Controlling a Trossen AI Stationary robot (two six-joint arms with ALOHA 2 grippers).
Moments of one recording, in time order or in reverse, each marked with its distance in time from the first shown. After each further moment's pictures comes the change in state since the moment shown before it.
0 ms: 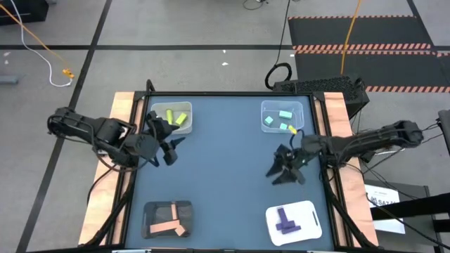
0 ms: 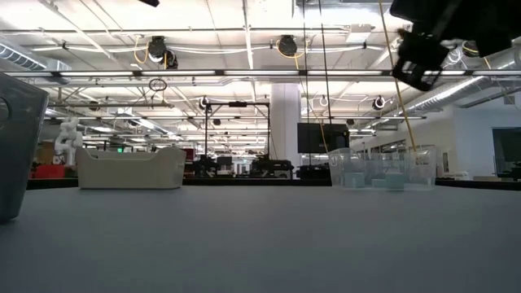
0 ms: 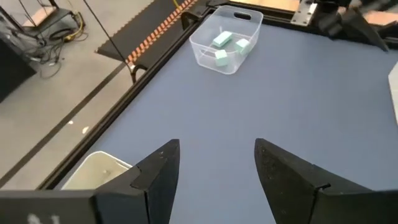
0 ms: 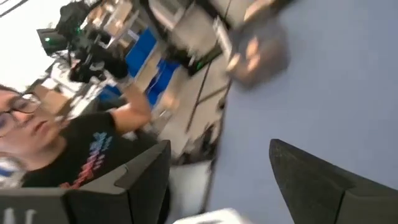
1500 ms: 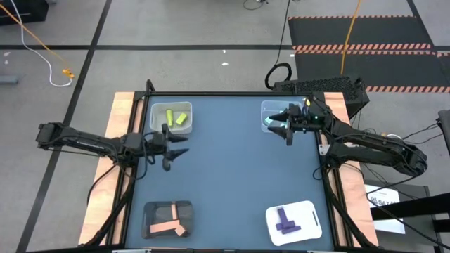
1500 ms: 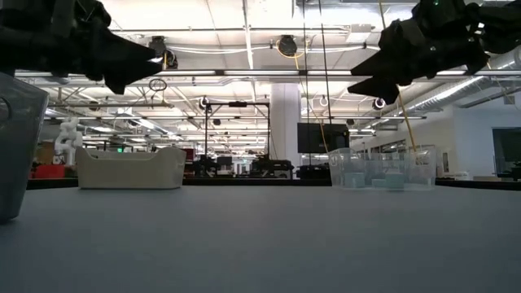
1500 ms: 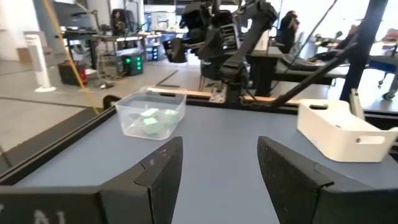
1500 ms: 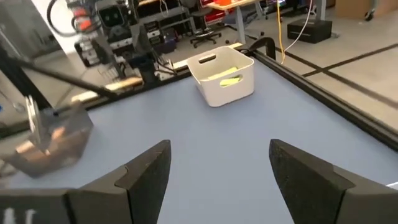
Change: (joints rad) left arm 0.264 -0.447 -1.176 1.566 0.516 0.486; right arm -0.675 -0.117 0.002 -0.150 0.084 -0.625
